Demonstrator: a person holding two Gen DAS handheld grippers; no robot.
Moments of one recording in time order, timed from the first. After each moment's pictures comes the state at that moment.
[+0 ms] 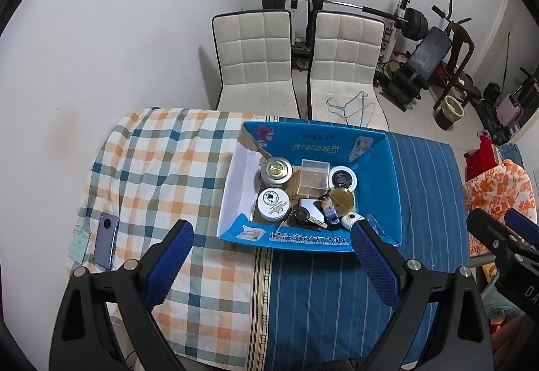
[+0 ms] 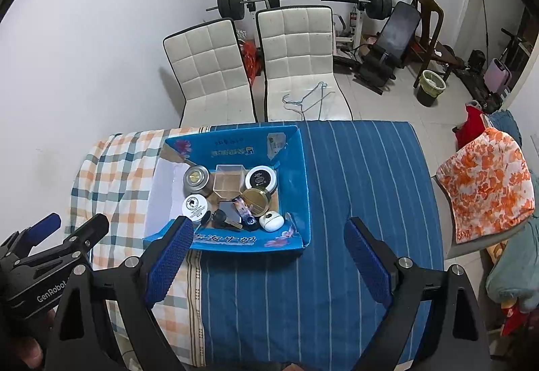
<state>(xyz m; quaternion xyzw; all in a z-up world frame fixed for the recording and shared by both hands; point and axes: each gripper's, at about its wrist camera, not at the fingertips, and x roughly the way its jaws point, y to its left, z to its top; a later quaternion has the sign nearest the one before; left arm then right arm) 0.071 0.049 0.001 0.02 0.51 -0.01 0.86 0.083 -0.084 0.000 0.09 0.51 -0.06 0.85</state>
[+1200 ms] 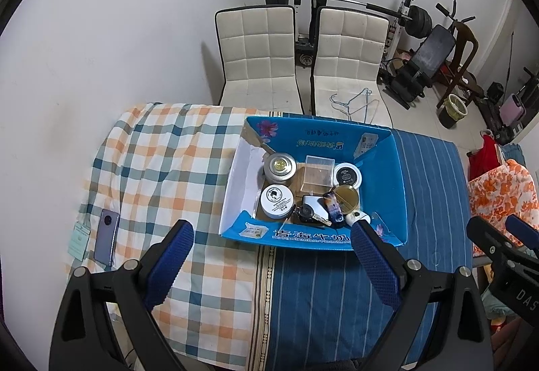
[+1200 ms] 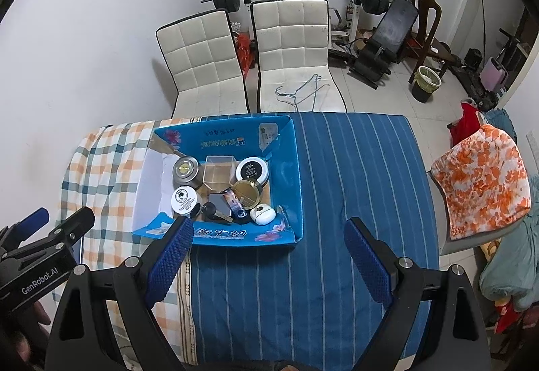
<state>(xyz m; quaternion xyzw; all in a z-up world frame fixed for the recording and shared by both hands) 0.077 0.061 -0.009 0.02 0.52 0.00 0.85 0.079 -0.087 -0.016 0.07 0.53 -0.07 0.84</state>
